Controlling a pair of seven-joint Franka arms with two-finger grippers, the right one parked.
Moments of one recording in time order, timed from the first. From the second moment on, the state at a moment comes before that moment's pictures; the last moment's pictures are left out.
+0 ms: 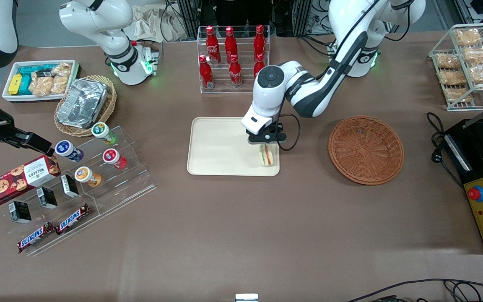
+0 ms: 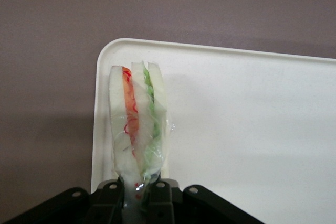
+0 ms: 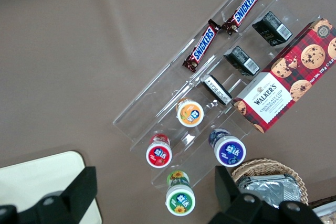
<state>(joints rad) -0.43 0.40 -0.40 -2.01 0.27 2.44 -1.06</state>
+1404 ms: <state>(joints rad) -0.37 0.15 -0.39 -1.96 0.28 2.07 -1.14</state>
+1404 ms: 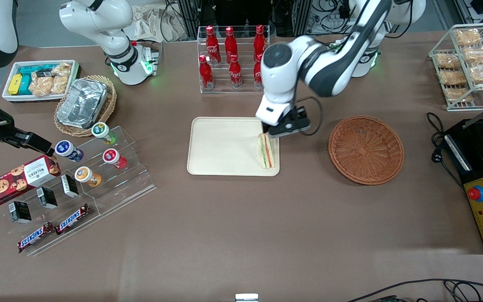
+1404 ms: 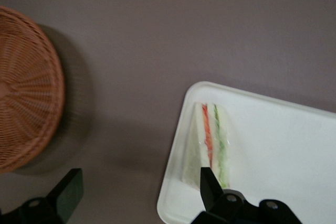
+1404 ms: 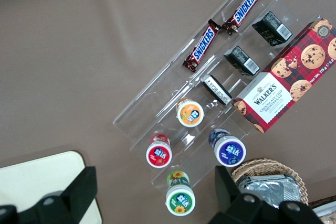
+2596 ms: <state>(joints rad) 0.04 -0.05 -0.34 -1.89 0.15 1.82 -0.52</state>
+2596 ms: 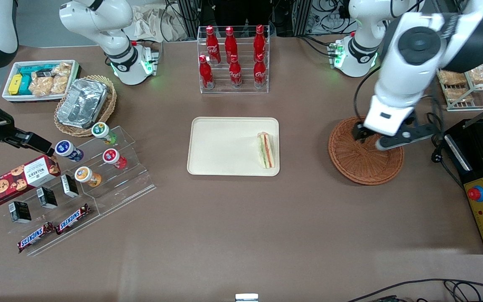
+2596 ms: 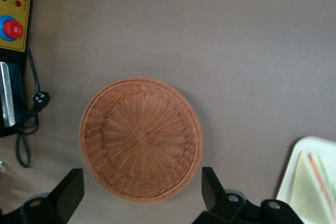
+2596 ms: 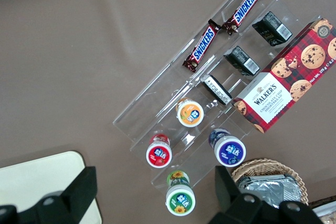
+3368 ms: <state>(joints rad) 0.05 -0.21 -0.06 -1.93 -0.05 1.68 0.02</state>
